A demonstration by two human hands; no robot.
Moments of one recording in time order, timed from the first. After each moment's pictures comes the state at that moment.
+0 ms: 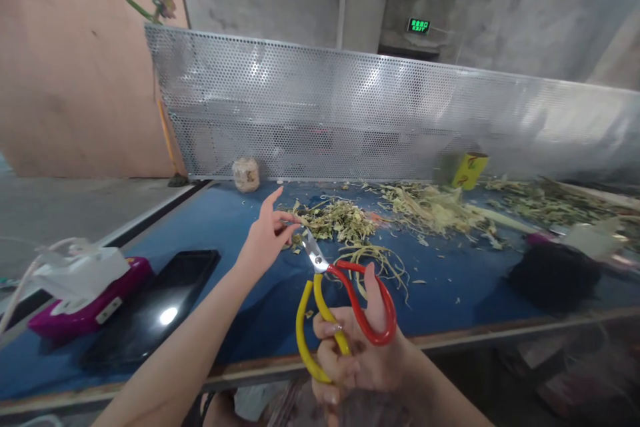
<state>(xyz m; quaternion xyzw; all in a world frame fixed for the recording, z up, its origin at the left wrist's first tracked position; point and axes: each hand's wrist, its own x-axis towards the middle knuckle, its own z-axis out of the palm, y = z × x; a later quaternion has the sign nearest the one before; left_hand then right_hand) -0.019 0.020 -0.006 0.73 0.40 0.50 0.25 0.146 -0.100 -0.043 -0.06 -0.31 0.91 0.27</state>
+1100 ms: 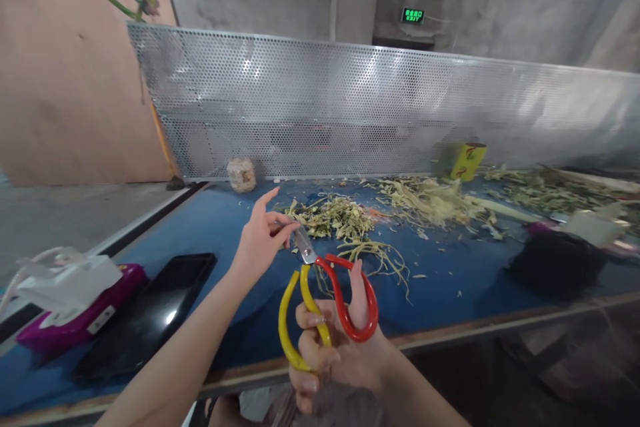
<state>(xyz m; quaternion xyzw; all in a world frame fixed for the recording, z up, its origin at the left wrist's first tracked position) -0.012 0.013 -0.002 0.69 0.38 0.53 0.30 0.123 -0.093 -0.046 0.01 -0.31 0.89 0.33</state>
